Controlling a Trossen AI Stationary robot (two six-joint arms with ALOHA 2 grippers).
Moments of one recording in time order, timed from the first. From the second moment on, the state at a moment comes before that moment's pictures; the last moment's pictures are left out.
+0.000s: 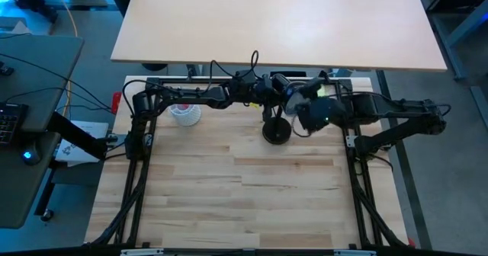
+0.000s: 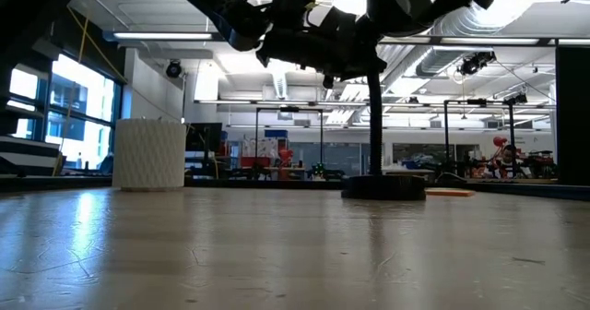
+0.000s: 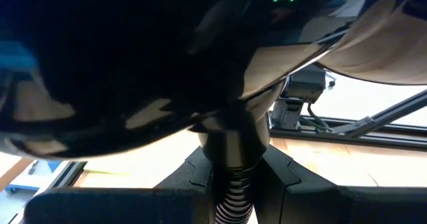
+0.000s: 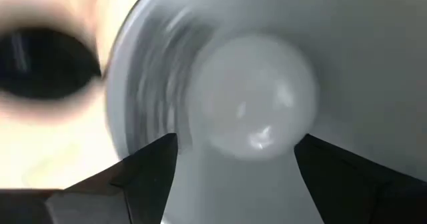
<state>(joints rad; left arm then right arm) 0.33 2.02 1.48 0.37 0.30 0.00 0.04 1.18 1.29 -0.94 0.72 -0.83</state>
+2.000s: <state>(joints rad) 0.33 2.02 1.48 0.36 0.30 0.00 -0.02 1.20 1.29 -0.84 0.80 -0.13</state>
